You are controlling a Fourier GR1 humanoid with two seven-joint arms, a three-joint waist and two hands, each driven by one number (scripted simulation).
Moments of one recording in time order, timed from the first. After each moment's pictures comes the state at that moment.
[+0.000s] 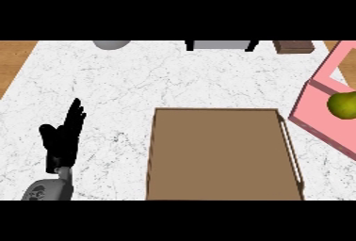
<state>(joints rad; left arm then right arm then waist) -0.10 0.18 0.03 -1.34 0.04 0.21 0.05 -0.28 -0.60 -0.33 -1.60 0.69 0.18 0.21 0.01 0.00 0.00</state>
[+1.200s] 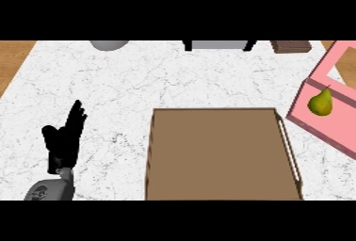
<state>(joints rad) -0.10 0.17 0.05 -1.31 0.02 0.20 0.02 -0.54 -0.61 -0.64 -0.80 0.31 0.19 -0.34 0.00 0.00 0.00</state>
